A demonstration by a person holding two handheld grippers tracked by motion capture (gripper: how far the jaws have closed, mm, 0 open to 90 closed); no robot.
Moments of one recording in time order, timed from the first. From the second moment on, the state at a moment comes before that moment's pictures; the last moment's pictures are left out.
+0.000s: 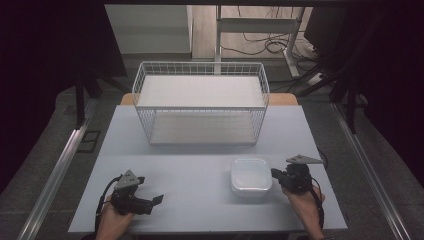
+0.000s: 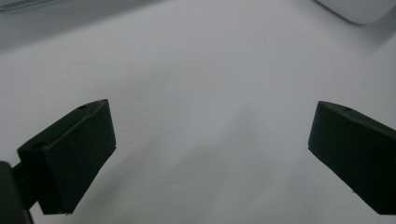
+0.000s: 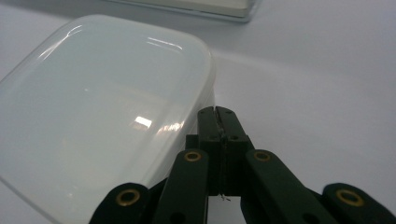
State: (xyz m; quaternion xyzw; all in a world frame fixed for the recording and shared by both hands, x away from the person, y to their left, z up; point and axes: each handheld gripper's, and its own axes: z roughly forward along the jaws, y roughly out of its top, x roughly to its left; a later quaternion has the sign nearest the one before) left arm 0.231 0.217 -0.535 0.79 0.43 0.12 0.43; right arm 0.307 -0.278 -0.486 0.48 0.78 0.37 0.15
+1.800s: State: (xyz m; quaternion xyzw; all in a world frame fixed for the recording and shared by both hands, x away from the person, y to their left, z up) left arm 0.230 0.215 -0.535 0.79 0.42 0.11 0.43; right arm 0.279 -0.218 -0.495 0.33 0.84 0.41 0.13
